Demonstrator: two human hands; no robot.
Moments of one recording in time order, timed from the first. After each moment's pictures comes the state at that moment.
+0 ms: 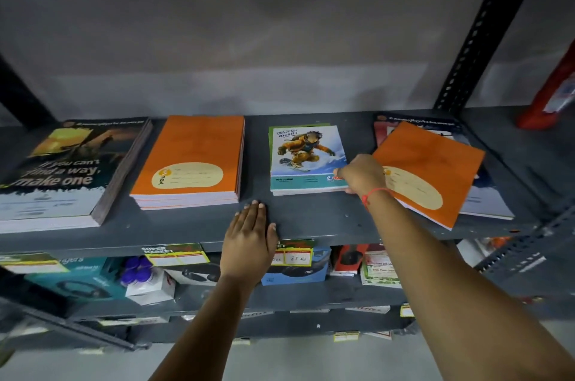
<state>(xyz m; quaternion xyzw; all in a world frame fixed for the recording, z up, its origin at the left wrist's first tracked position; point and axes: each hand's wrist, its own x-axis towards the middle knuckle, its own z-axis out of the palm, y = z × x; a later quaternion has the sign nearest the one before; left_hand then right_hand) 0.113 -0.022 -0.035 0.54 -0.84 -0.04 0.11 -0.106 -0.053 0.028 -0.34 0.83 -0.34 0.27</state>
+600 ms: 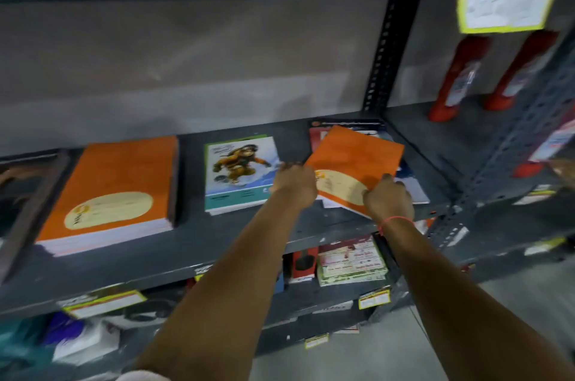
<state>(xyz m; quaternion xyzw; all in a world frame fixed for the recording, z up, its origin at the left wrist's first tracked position) -0.090 -0.047 0.047 0.40 -0.91 -0.03 -0.01 -0.206 0.056 0.020 -0.24 0.94 -0.22 0.11</state>
